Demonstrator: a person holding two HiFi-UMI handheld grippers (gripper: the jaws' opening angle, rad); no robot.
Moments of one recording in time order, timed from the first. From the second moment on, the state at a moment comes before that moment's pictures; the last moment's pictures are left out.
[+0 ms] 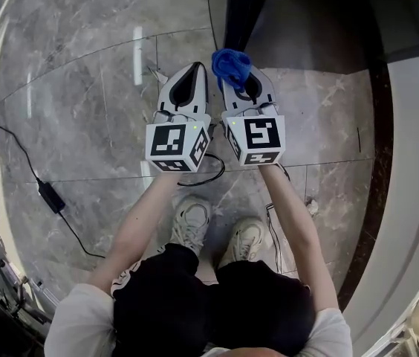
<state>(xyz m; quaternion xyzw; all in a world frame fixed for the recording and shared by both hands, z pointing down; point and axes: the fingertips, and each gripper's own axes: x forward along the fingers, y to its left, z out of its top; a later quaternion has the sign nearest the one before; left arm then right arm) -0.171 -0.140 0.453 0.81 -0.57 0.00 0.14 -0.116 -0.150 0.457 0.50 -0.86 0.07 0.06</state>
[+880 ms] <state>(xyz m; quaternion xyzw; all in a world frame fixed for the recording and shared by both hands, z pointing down) -0.131 -0.140 0.471 0.83 -0.54 0.03 0.15 -0.066 -0.161 0.468 0.52 -0.85 0.06 0.06</state>
